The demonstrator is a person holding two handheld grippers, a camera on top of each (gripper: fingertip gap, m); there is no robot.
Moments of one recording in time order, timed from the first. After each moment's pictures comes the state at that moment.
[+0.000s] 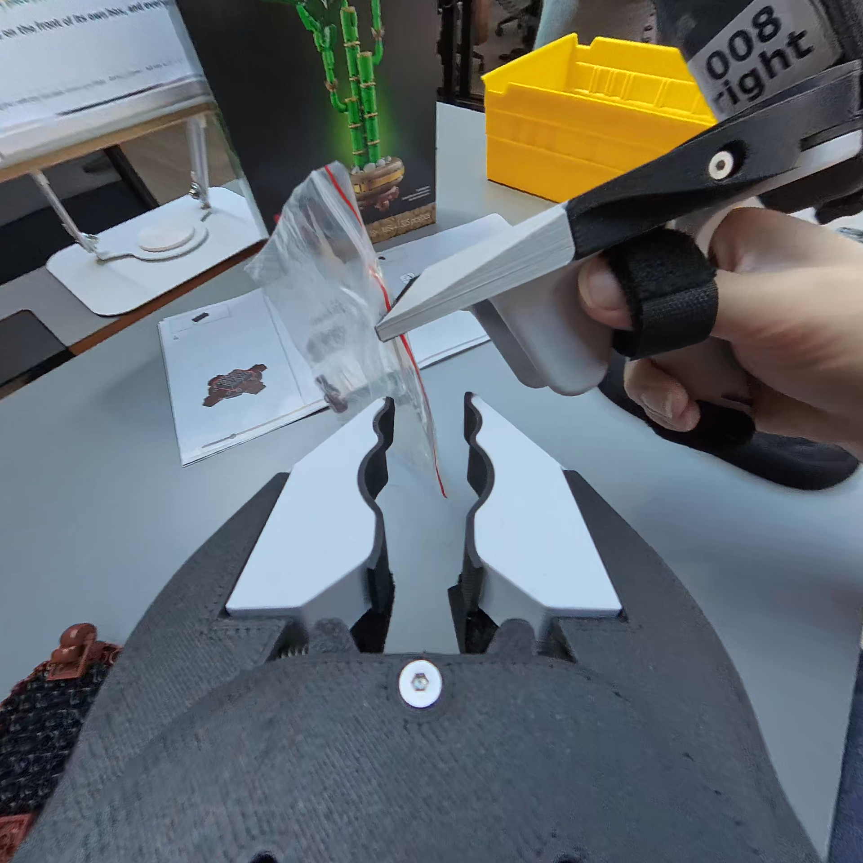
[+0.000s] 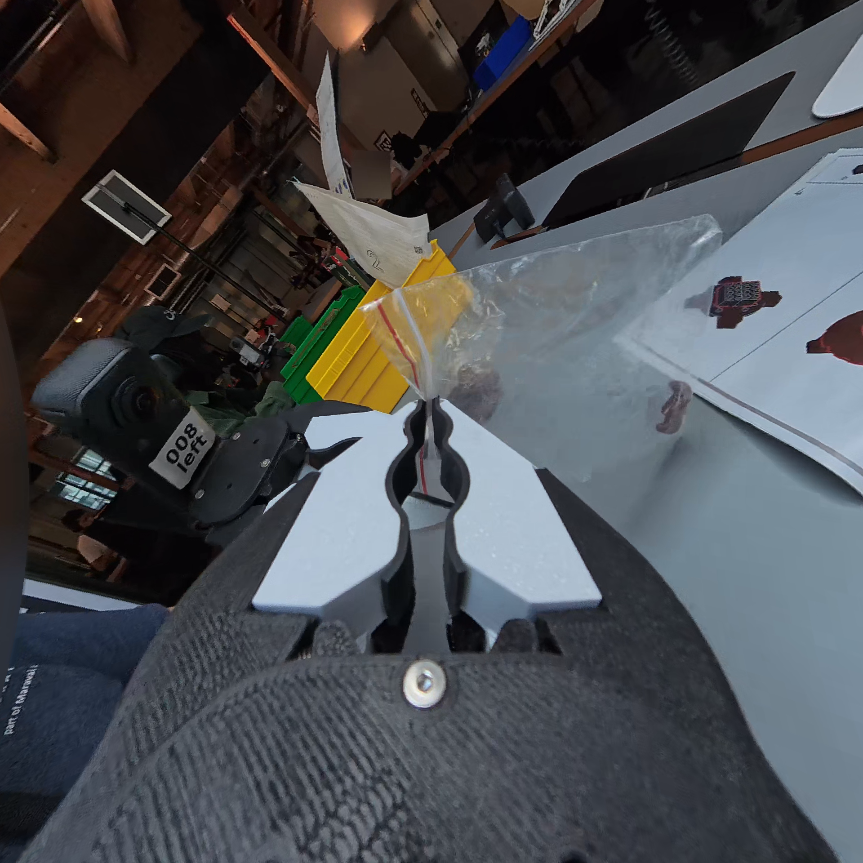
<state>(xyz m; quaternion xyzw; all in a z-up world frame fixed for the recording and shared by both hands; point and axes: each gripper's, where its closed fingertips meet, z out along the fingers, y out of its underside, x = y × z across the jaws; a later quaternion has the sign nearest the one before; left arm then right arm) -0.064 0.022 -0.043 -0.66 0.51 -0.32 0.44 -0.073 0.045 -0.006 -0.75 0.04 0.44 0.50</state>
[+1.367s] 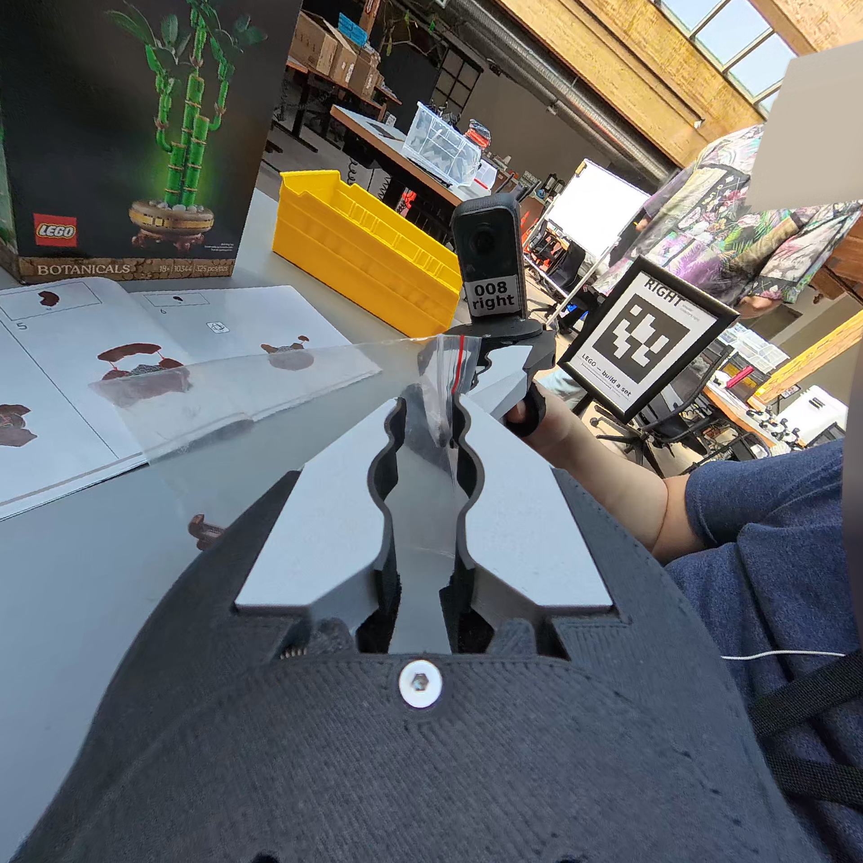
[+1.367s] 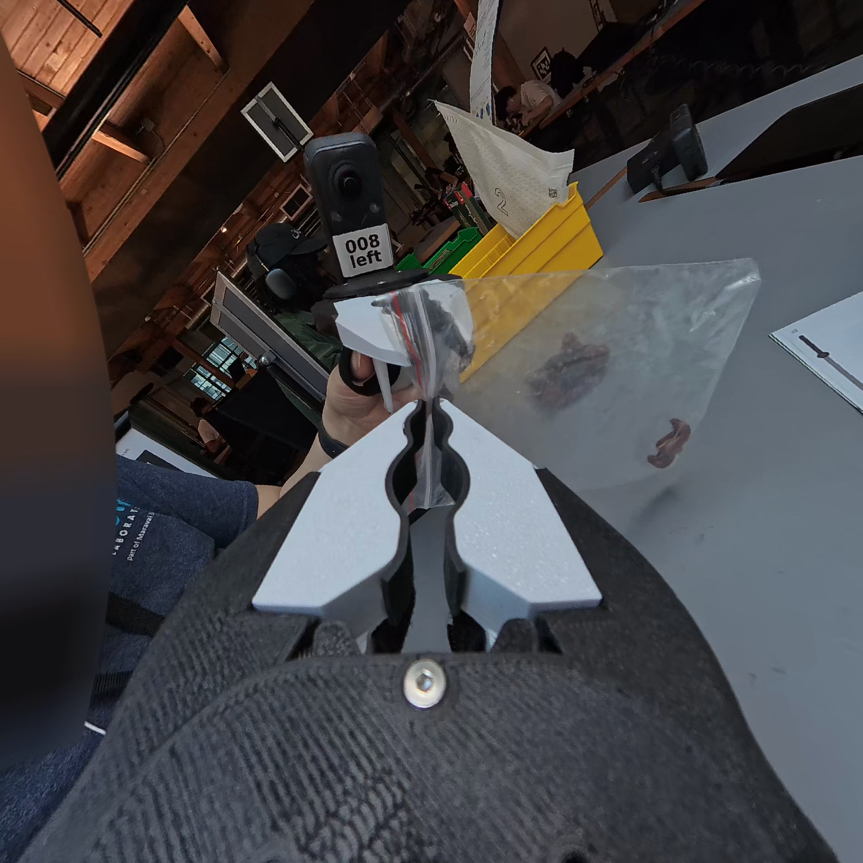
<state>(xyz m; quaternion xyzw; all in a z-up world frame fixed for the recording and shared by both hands) -0.087 0.021 0.019 -0.58 0.46 -0.62 0.24 -0.103 0.013 0.005 -0.70 -0.09 0.53 0.47</state>
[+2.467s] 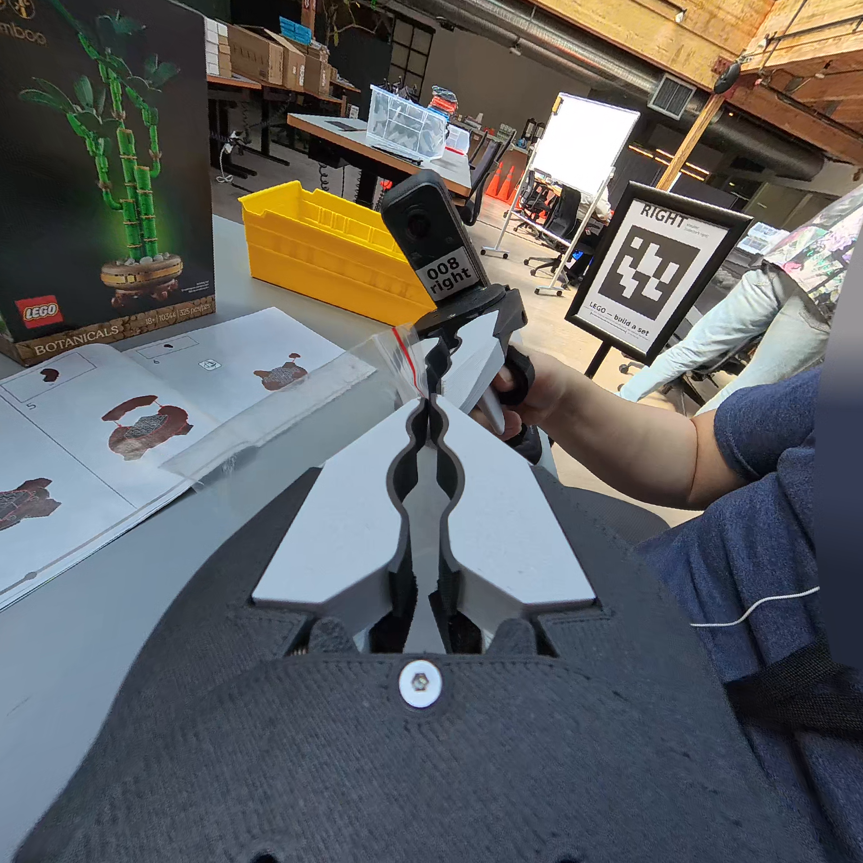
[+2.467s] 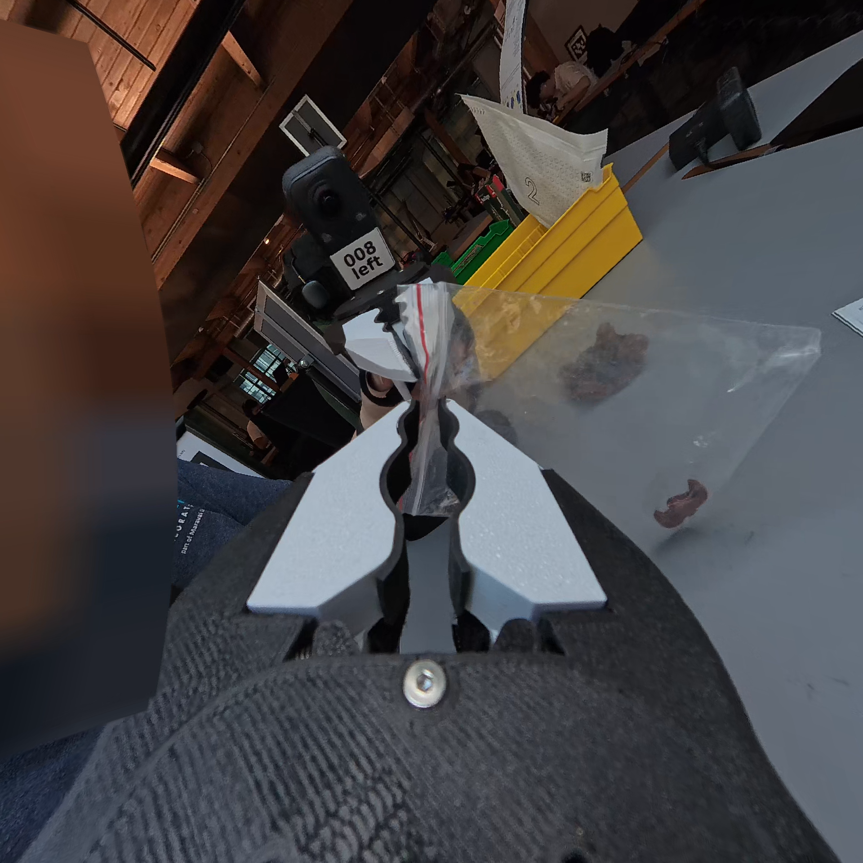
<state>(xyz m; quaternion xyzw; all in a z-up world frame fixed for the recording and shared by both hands) -0.092 0.002 0.023 -0.52 0.54 -0.60 0.29 -0.106 0.006 0.010 -0.68 -0.08 0.57 0.44</state>
